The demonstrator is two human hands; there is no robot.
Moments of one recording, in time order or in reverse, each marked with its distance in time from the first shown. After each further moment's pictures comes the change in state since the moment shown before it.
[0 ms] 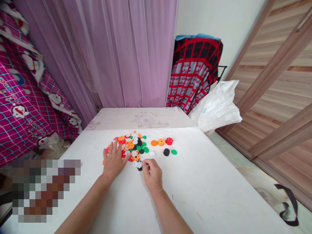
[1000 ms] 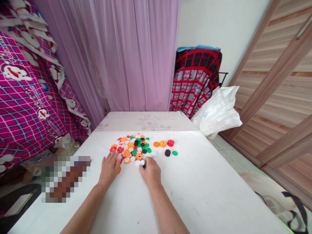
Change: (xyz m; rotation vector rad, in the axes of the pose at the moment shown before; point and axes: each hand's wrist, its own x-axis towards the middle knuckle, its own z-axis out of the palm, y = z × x) left_hand -0.040 -0.047 0.000 -0.176 -0.020 -0.097; right_hand 0.002 -0.009 0.010 -0.396 -0.134 -0.013
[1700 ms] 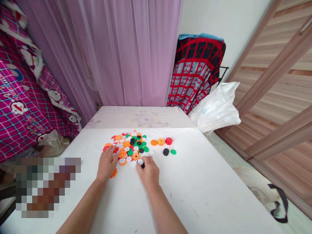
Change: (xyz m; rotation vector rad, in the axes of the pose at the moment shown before) left_hand 0.027 0.005 0.013 -0.177 0.071 -0.035; right_hand 0.001 0.006 0.011 0.030 0.111 0.005
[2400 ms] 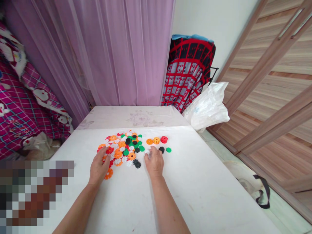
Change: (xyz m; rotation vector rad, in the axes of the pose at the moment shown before) left_hand -0.001 -0.014 0.006 -0.220 0.144 -0.014; right_hand 0.034 0.040 -0.008 -0.097 0.189 0.087
